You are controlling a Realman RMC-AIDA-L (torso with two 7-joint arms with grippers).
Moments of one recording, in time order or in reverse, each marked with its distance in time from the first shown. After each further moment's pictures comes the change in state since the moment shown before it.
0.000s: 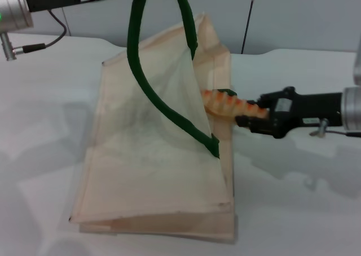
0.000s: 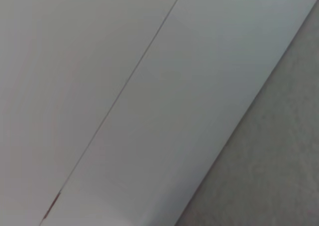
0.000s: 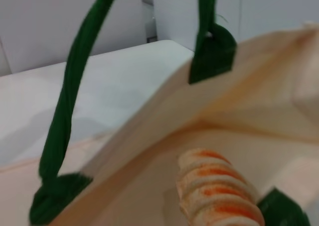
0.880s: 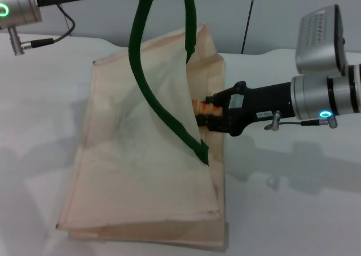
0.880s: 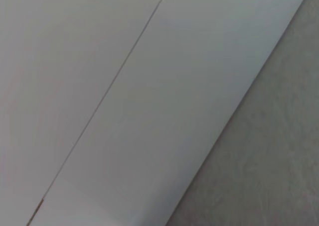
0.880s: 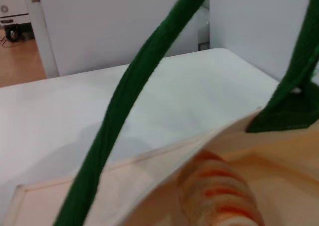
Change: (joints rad) left arm -0.026 -0.007 0.000 0.002 0.002 0.001 0.000; right arm 0.170 0.013 -0.092 0.155 0.048 -0.063 -0.008
